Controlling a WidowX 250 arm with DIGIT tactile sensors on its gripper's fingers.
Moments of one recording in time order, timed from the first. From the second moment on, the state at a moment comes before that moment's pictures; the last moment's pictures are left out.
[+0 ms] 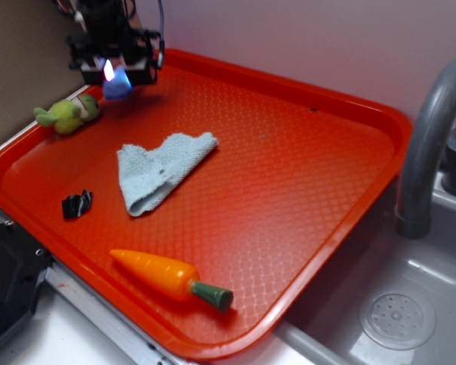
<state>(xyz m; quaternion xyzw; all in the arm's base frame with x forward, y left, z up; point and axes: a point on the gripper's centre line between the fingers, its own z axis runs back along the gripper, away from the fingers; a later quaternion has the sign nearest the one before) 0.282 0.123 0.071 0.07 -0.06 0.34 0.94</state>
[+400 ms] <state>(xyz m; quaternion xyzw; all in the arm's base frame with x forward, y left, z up) 0.271 0.051 0.144 -0.01 -0.05 0.25 0.97</state>
